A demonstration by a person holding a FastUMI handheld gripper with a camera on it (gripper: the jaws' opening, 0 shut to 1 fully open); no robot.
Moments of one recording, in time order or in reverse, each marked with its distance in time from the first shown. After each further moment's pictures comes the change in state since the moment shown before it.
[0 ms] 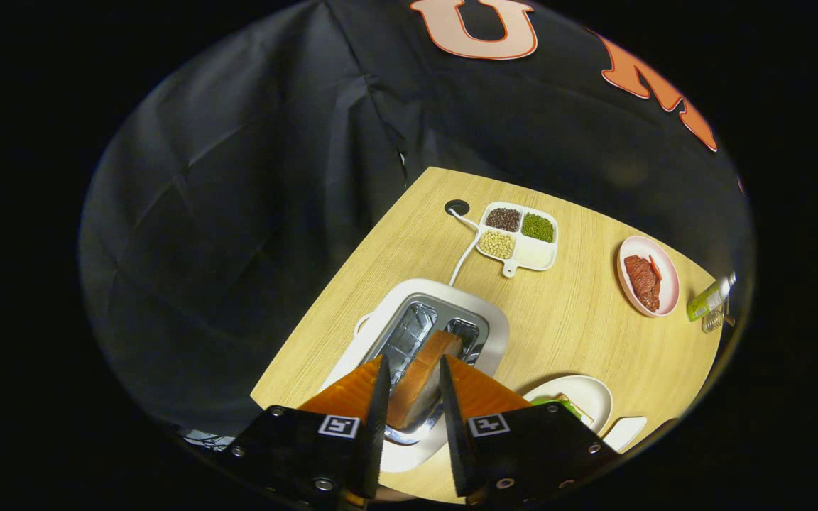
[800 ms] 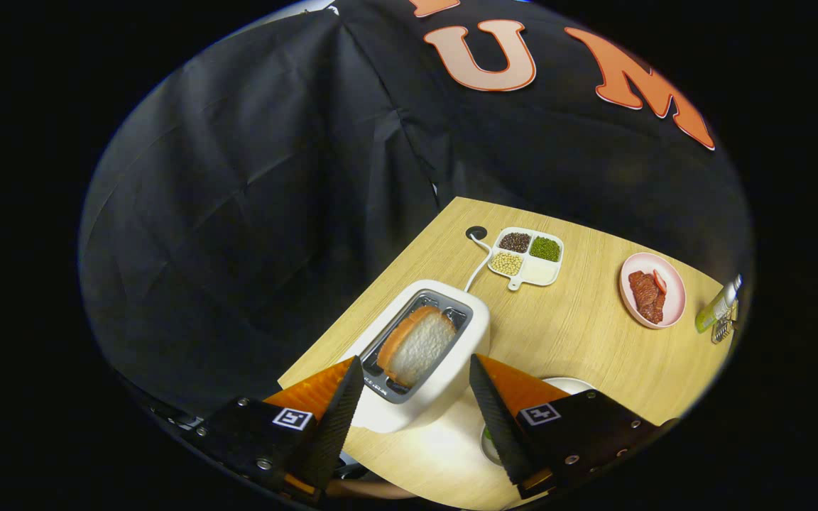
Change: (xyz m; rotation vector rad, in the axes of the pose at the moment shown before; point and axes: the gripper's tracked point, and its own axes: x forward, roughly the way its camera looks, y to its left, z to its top) arm -0.061 -0.007 0.001 -0.010 -0.124 0.158
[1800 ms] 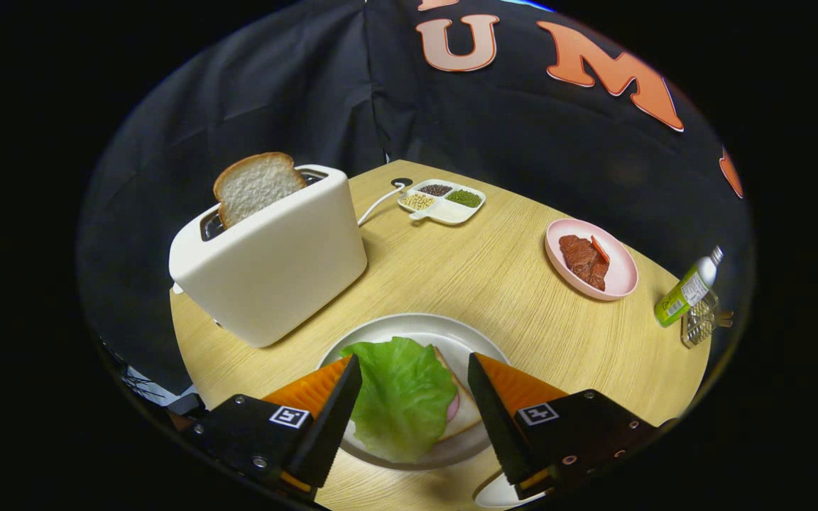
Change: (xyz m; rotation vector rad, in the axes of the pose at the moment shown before) arm 0.002 -0.177 -0.129 -0.211 -0.073 -0.157
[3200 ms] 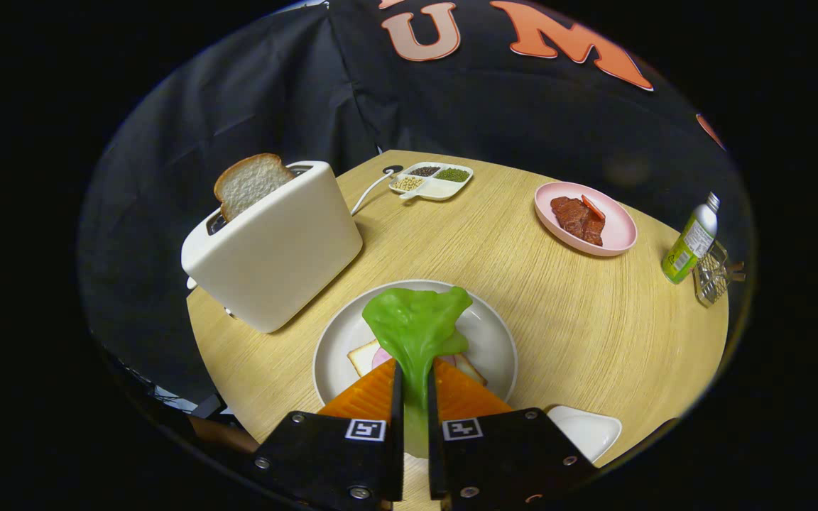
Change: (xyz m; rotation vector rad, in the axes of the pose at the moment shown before) arm -0.004 -0.009 -0.040 0.085 0.079 0.046
